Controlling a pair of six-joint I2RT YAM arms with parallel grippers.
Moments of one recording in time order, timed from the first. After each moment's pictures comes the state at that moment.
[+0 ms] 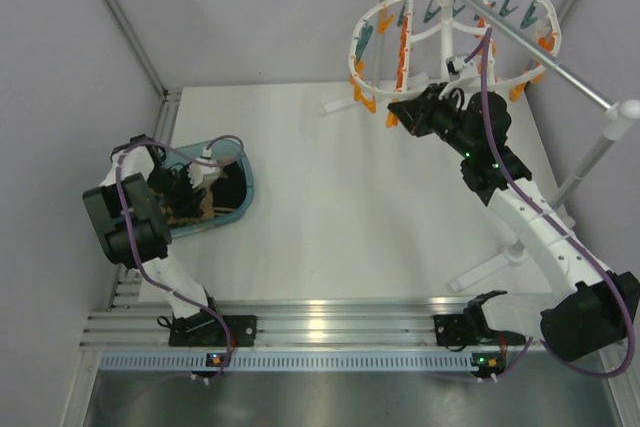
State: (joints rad) left arm 0.40 1.82 1.29 -1.03 0.48 1.51; right arm 0.35 1.21 1.12 0.05 -0.28 0.38
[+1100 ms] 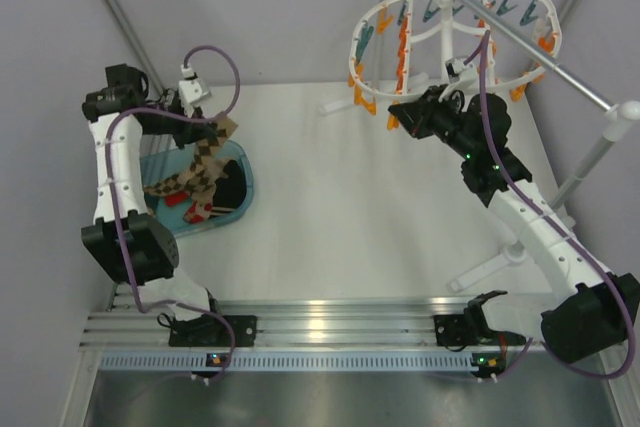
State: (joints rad) left arm 0.29 1.66 1.81 -1.30 0.93 1.27; right arm 0.35 1.20 1.11 0.04 -0.29 0.37
